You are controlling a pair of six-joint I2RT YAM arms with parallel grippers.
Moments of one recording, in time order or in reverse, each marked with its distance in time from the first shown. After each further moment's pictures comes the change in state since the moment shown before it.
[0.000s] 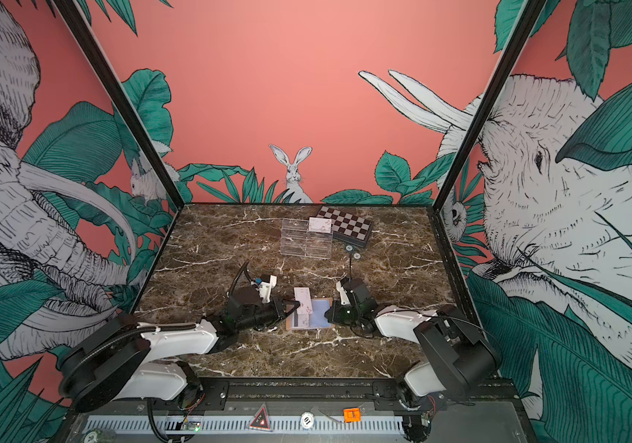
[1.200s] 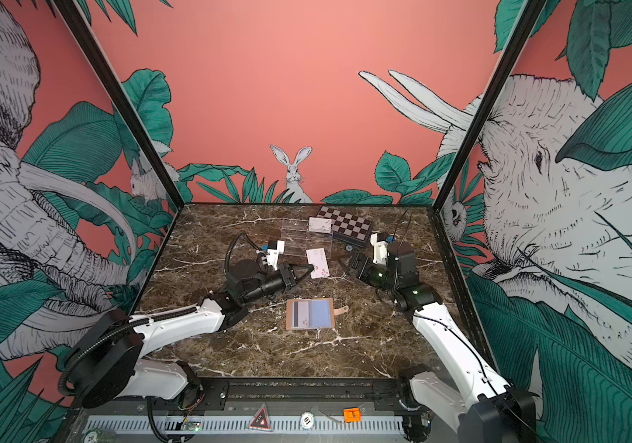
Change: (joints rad) left arm 0.044 0.098 0.303 0.135 0.087 -0.067; right arm -0.311 -0.406 0.323 -0.325 -0.109 -0.001
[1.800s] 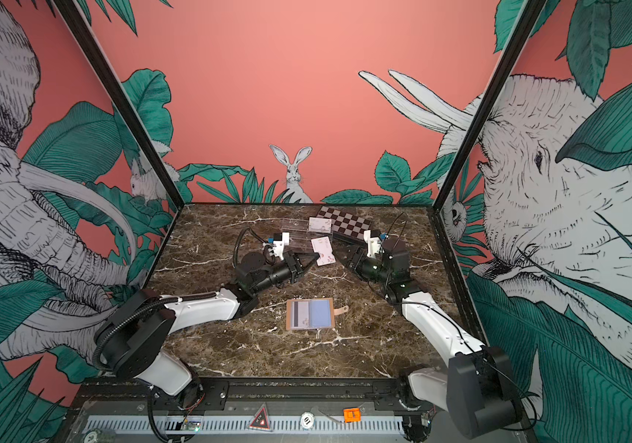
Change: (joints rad) left arm 0.025 0.179 0.067 0.190 0.011 -0.130; right arm -0.010 0.174 -0.082 0.383 -0.161 0.213
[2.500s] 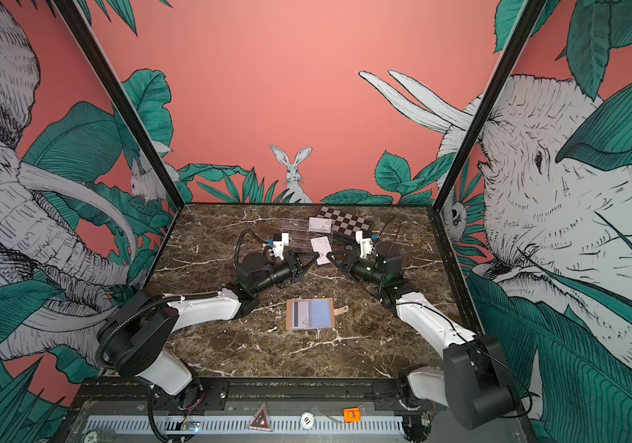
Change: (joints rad) left arm -0.001 0.011 0.000 0.010 -0.017 -0.014; right arm 0.057 0.052 -0.032 0.161 -0.024 0.062
